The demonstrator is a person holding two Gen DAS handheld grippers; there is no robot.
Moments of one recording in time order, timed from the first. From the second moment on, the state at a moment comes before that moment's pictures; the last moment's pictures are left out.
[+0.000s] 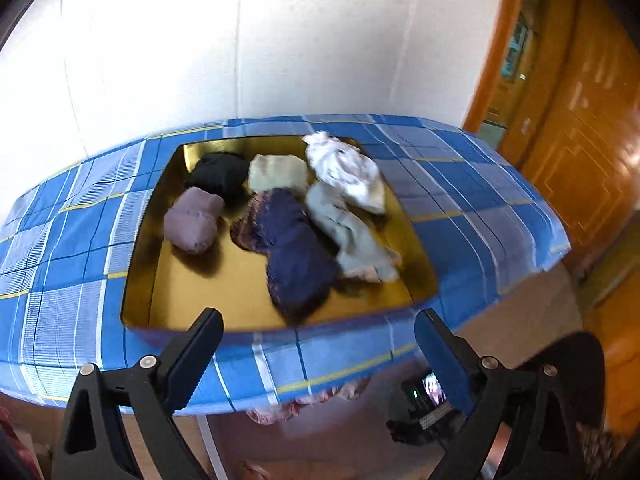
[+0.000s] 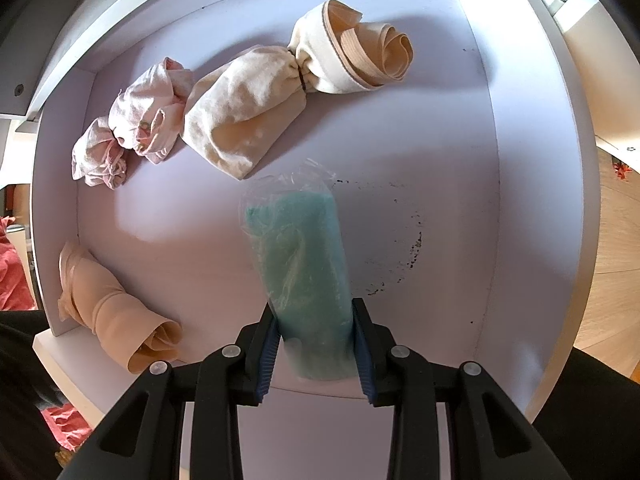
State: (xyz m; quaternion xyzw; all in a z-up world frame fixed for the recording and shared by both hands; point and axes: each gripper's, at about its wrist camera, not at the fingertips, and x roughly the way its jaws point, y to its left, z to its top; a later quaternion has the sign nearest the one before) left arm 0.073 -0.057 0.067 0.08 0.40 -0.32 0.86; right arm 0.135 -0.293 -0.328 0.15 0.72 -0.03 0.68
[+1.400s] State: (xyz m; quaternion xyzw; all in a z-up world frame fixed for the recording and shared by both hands) left arm 0.022 -0.059 -0.294 0.39 0.72 -0.22 0.53; right arm 0.135 -0.286 -0.333 0.15 0.72 -0.03 0.68
